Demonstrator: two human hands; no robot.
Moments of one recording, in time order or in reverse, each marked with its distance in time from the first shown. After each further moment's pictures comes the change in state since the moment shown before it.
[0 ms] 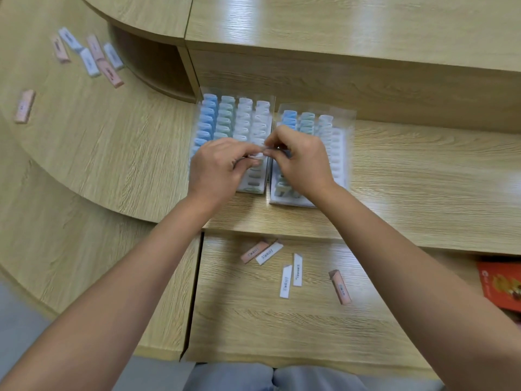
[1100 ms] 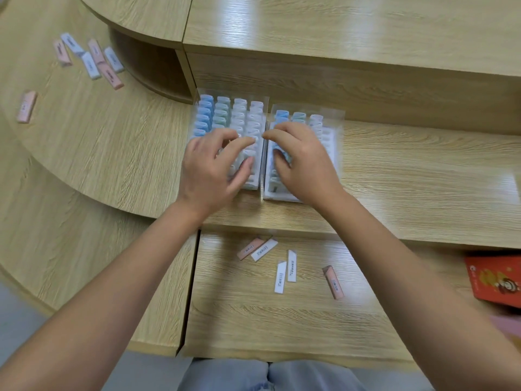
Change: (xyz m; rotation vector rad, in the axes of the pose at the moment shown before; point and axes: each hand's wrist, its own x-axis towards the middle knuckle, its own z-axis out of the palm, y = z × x) left_hand -0.010 0.015 -0.016 0.204 0.137 0.210; right_hand -0.015 -0.027 -0.033 -0.142 0.029 -0.121
